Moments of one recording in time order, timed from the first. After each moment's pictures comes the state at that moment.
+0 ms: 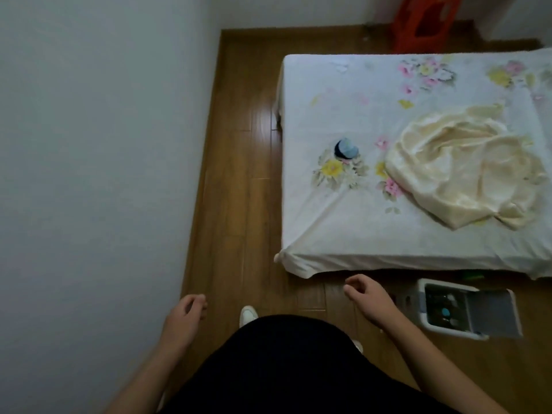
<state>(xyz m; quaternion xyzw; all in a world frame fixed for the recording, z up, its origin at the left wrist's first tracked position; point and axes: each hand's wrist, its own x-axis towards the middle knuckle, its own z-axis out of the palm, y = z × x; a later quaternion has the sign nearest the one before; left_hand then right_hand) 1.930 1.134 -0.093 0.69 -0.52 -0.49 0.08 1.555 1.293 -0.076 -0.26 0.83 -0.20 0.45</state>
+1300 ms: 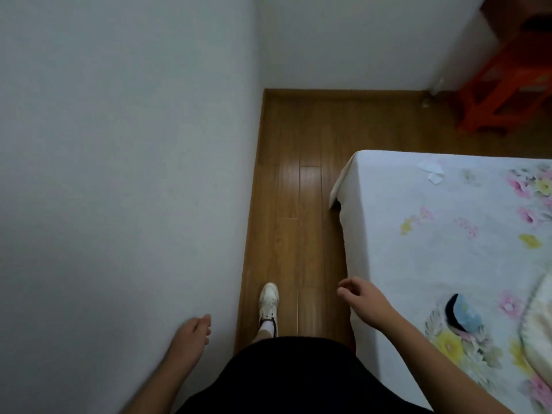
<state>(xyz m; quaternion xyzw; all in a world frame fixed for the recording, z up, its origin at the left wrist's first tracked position) 1.924 0.488 -0.107 0.74 -0.44 -0.51 0.05 1.540 0.573 -0.076 -0.34 0.79 -0.16 0.48</state>
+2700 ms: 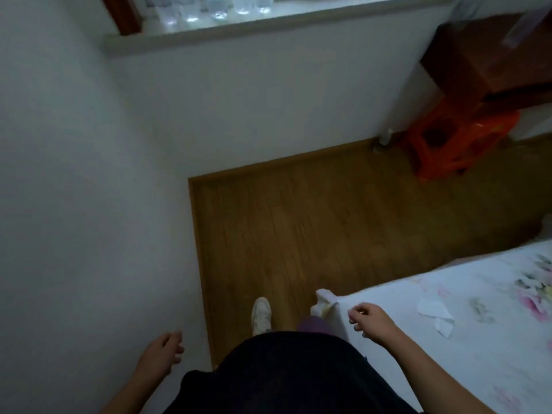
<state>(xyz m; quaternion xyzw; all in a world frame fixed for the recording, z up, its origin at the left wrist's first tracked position) 1.505 -0.241 -0.130 0.68 -0.53 -0.49 -0.09 1.109 0.018 -0.095 -0.08 0.83 -0.22 0.51</state>
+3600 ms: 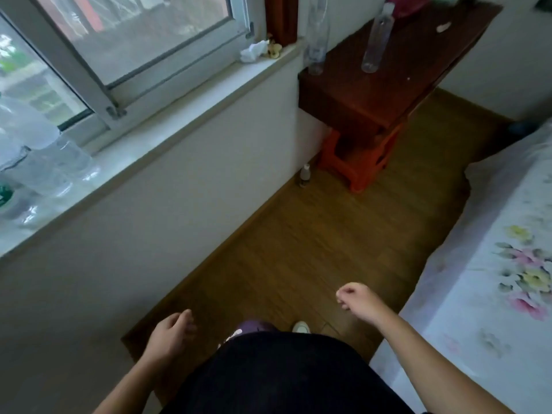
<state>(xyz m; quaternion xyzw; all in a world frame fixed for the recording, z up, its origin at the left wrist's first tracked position) 0.962 -0.550 -0.082 0.49 -0.71 -0.48 -0.16 0.766 -0.159 -0.091 0.11 0.81 -0.36 0.46</state>
